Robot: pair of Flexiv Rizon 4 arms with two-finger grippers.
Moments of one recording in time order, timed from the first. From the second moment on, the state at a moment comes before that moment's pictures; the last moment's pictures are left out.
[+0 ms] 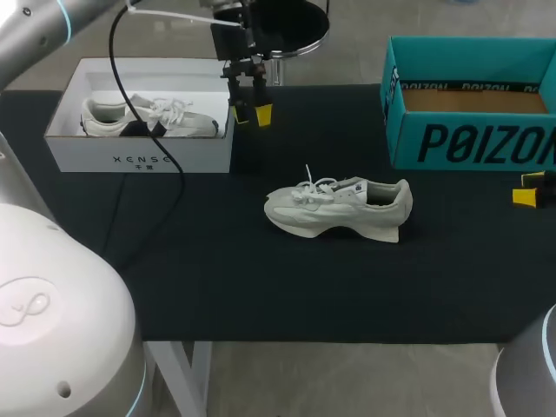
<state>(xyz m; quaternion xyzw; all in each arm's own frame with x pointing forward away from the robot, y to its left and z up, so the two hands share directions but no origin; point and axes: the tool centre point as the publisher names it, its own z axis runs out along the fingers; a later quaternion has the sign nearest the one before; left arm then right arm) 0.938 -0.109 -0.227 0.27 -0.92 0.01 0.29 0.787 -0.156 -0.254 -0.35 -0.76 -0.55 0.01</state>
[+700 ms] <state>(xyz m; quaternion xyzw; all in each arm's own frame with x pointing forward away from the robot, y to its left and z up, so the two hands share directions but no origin) 0.938 -0.109 -0.228 0.27 -0.92 0.01 0.29 0.805 -0.114 -0.262 -0.19 -0.77 -0.61 -0.01</state>
